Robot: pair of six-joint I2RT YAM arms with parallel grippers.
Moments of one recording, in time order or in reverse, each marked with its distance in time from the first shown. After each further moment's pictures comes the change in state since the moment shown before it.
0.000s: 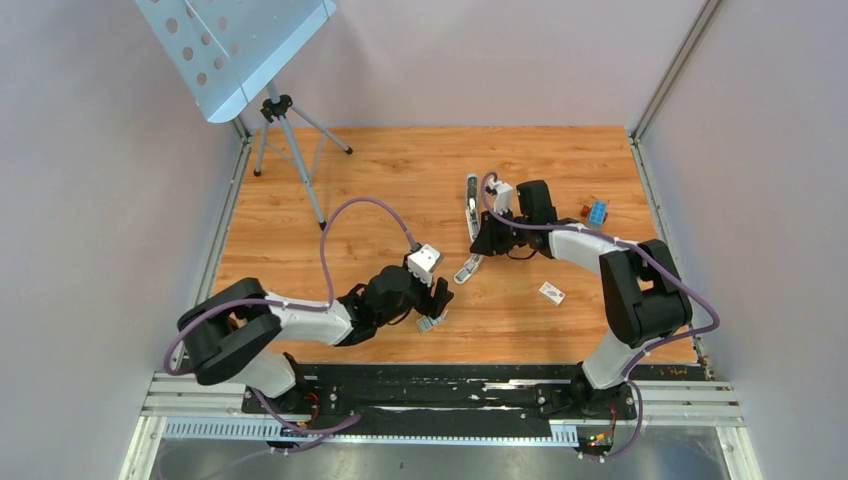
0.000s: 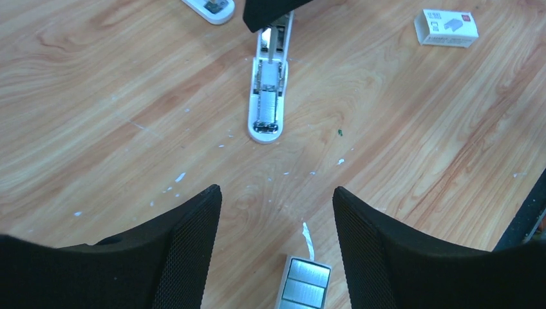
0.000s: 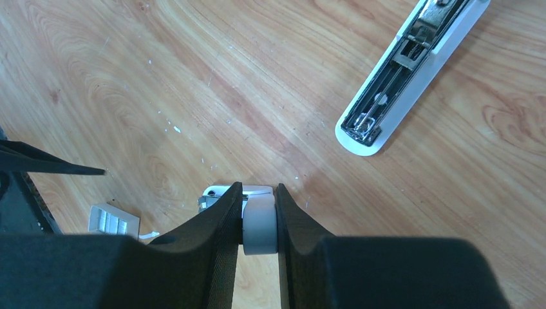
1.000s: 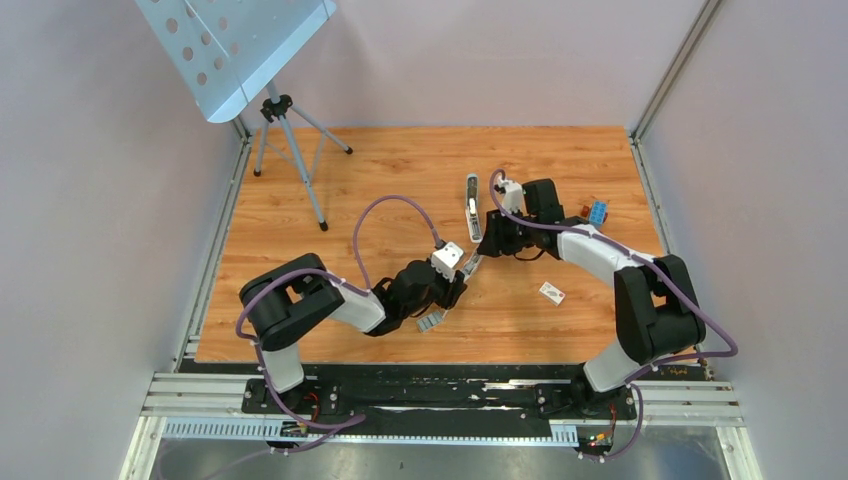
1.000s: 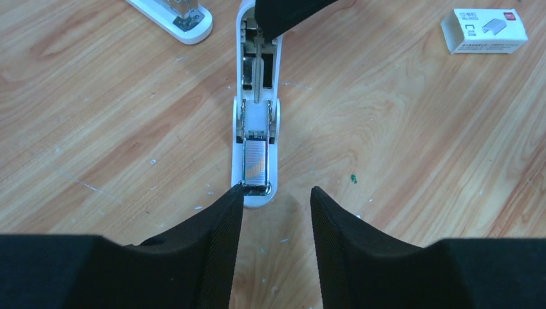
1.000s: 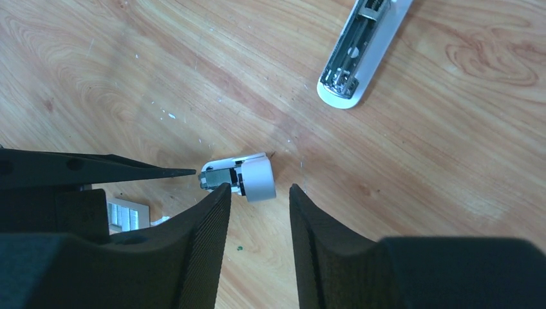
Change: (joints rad) left arm 0.004 0.359 0.147 0.208 0.021 0.049; right arm 0.005 -0.106 -0.003 -0.131 0.119 0.068
